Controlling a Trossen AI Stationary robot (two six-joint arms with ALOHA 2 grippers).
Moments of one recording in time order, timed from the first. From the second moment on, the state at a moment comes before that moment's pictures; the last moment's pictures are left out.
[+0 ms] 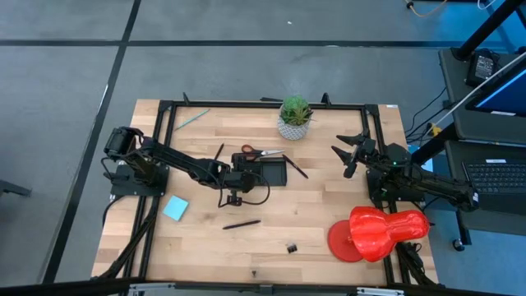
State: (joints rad) left arm -0.14 1.66 0.96 -0.37 -0.40 0.09; right arm -0.31 0.01 0.01 0.04 0.16 -0.01
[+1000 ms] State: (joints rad) left arm -0.33 1.67 1.08 -0.30 -0.22 -0.25; right arm -0.31 0.01 0.01 0.04 0.16 0.00
